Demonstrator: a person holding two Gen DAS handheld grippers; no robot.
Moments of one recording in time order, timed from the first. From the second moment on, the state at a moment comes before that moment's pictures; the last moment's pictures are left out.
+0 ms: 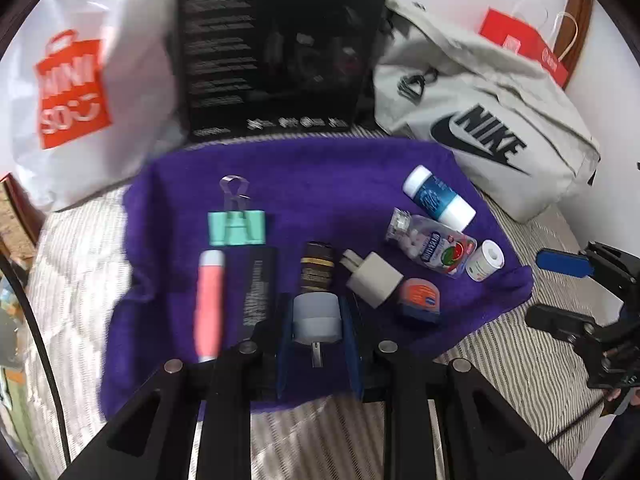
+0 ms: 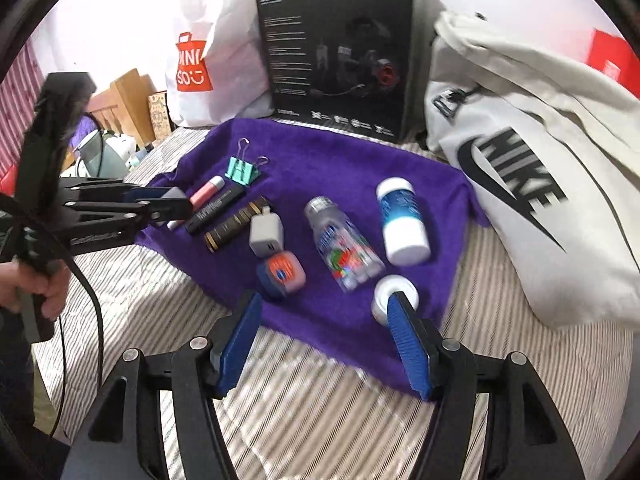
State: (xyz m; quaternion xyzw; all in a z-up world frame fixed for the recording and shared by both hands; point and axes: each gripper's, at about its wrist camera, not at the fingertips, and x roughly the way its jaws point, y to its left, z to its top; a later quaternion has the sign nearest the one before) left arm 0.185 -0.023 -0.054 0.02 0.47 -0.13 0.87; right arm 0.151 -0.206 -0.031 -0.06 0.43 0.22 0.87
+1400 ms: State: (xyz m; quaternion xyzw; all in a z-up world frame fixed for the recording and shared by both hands) left arm 0.192 -0.069 -0.083 0.08 0.51 -0.13 0.84; right arm 0.121 -0.271 -0.040 0.00 0.45 0.18 0.87
